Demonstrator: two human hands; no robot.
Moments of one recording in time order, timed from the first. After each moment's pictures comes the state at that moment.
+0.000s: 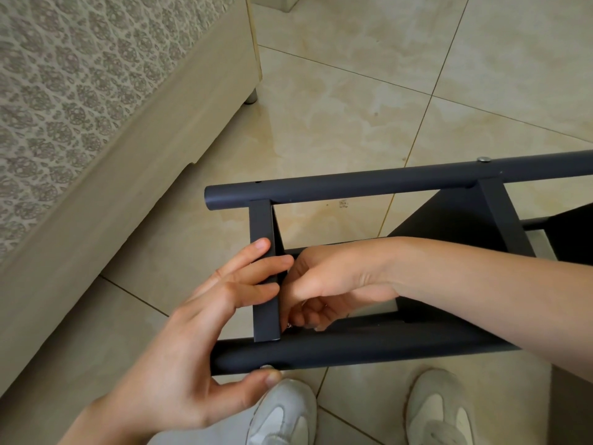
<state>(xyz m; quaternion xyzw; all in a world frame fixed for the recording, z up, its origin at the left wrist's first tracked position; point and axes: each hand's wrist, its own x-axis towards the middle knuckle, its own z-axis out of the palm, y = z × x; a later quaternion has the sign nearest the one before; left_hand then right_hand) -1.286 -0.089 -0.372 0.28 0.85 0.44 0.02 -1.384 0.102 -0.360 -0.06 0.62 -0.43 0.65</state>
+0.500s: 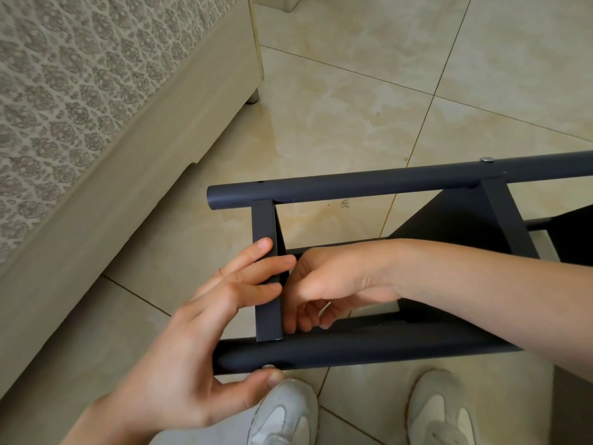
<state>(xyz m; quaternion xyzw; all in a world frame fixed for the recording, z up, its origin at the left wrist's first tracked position) -1.286 -0.088 -0.372 0.28 0.85 0.44 0.02 -1.384 0.101 -0.362 -0.09 0.64 -0.40 0.65</state>
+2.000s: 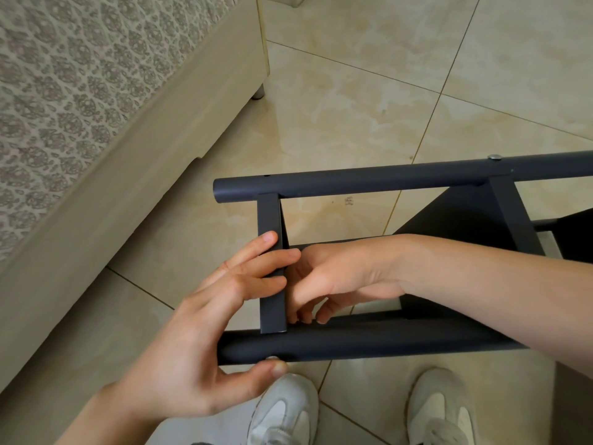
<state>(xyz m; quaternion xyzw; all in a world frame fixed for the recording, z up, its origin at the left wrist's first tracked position) -1.287 -0.089 -0.374 0.28 0.85 0.44 0.01 -1.381 0.102 -0.358 -0.12 0.63 -0.44 0.63</state>
